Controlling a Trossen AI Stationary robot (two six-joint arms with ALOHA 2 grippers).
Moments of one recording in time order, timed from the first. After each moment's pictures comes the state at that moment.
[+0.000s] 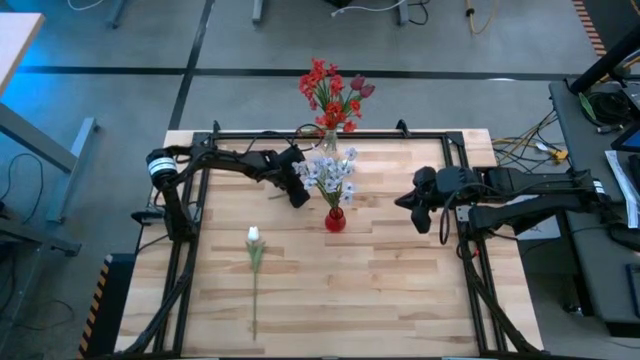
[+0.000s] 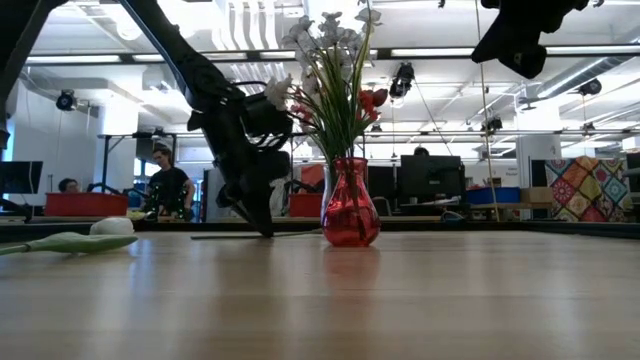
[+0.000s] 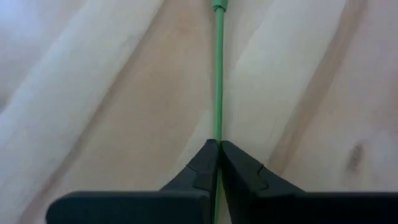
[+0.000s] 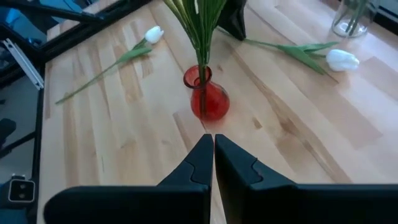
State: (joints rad) left arm 0.44 1.83 0.97 -0.25 0.07 -0.14; right arm 0.00 0.85 0.85 -0.65 0.08 0.49
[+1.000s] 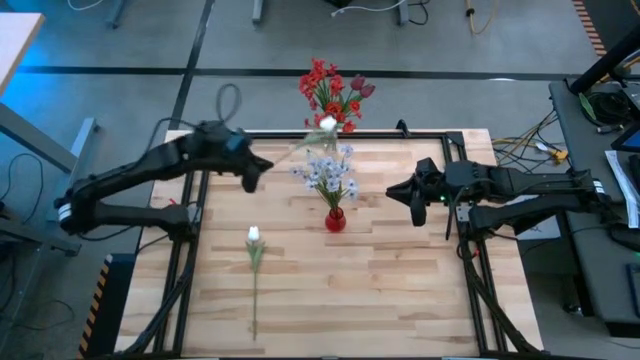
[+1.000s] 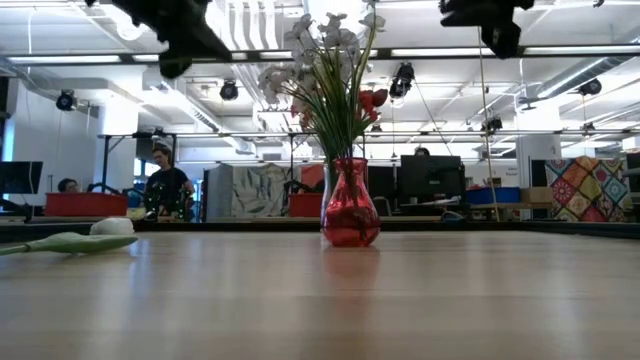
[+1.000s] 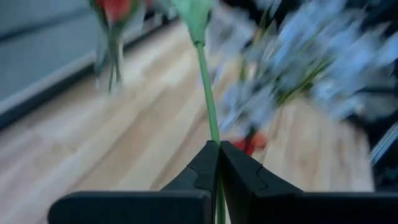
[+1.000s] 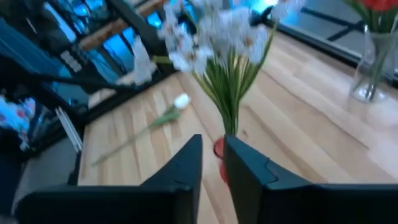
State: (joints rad) left arm 0.44 0.97 0.96 -0.53 0.16 -0.34; right arm 0.00 0.85 0.85 -0.39 0.13 0.50
